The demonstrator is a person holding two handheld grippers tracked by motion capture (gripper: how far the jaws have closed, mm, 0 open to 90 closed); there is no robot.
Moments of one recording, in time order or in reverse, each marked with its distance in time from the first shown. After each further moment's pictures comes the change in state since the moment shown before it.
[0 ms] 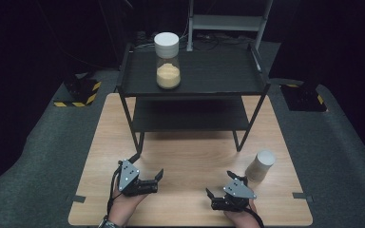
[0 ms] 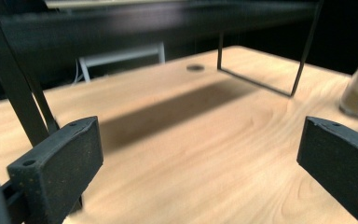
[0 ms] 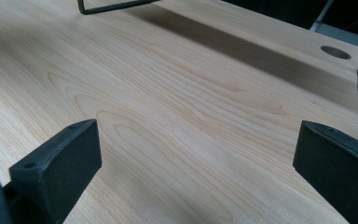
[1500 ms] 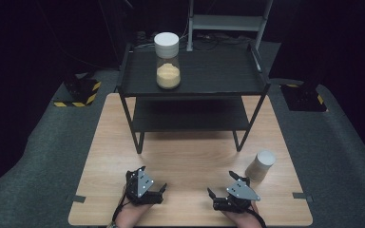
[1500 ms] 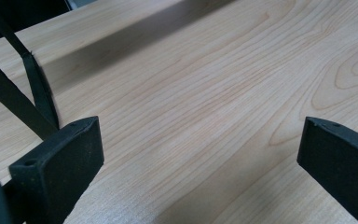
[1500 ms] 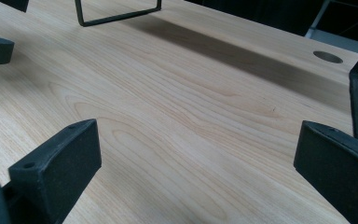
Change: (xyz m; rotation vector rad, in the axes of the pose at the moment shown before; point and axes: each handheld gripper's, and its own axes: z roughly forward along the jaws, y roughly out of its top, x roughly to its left) left arm -0.022 -0.013 0.025 0.237 0.031 0.143; right arm -0.003 -0.008 -0.006 -0.041 -0.004 0.023
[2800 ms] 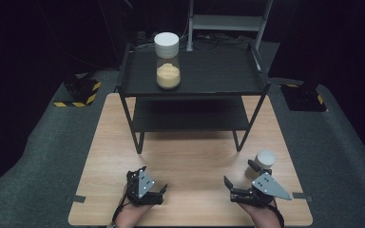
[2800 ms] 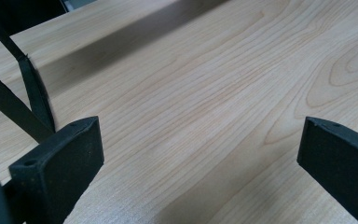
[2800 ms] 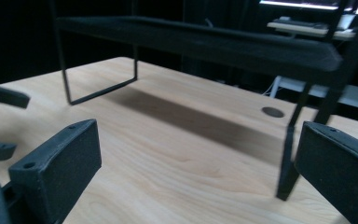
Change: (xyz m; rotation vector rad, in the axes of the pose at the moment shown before) left arm -0.001 0.000 0.000 -0.002 -0.008 0.022; right arm -0.029 0.022 -0.049 -0.191 -0.066 0.069
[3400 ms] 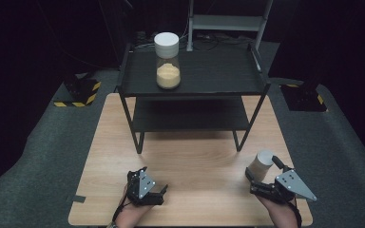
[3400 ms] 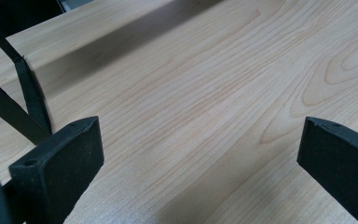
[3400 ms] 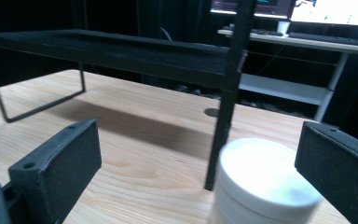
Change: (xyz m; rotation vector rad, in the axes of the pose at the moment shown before) left arm 0.000 0.001 0.000 0.003 -0.007 0.009; right arm -0.021 -0.003 -0.021 -0.027 -0.165 0.039
